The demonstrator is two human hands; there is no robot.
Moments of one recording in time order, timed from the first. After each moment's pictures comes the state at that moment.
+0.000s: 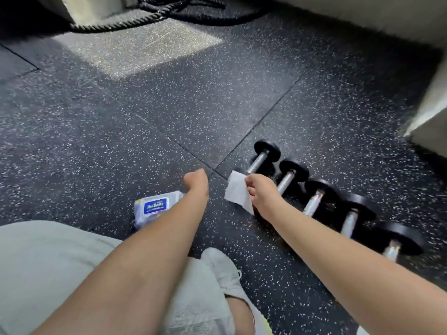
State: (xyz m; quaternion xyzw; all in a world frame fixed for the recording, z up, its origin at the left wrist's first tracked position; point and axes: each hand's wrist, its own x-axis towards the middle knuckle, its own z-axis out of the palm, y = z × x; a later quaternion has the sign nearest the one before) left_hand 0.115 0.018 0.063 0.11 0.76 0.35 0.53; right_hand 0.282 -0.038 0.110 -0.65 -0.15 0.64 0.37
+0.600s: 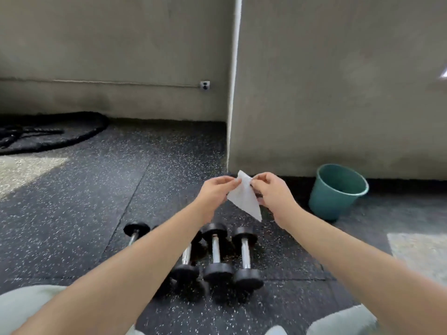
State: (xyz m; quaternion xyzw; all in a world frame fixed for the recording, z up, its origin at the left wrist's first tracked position) left_hand 0.466 -0.151 0.326 0.63 0.28 0.17 0.70; right_hand 0.578 -0.288 0.355 -0.73 -0.24 0.27 0.58
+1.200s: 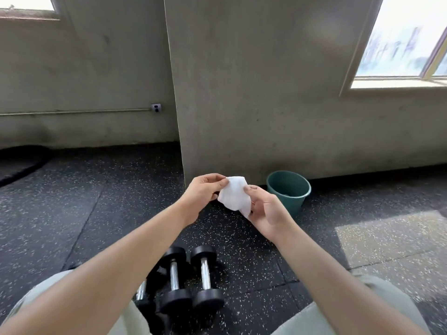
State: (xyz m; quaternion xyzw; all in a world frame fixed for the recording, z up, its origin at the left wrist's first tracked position) left_hand 0.571 -0.234 0.392 0.70 0.18 0.14 0.67; right_hand 0.663 -0.404 0.367 -0.46 -0.14 0.40 0.78
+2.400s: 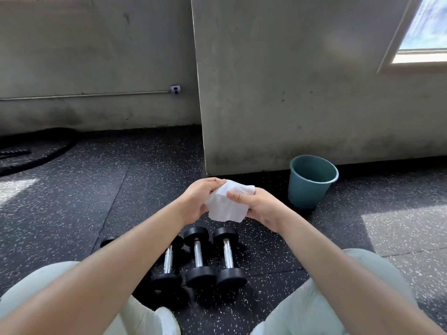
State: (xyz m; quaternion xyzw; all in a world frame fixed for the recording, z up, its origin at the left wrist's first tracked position) left_hand 0.509 -0.191 0.354 0.61 0.27 0.06 0.74; right_hand 0.618 -0.352 0.345 -0.59 -0.31 0.46 0.58
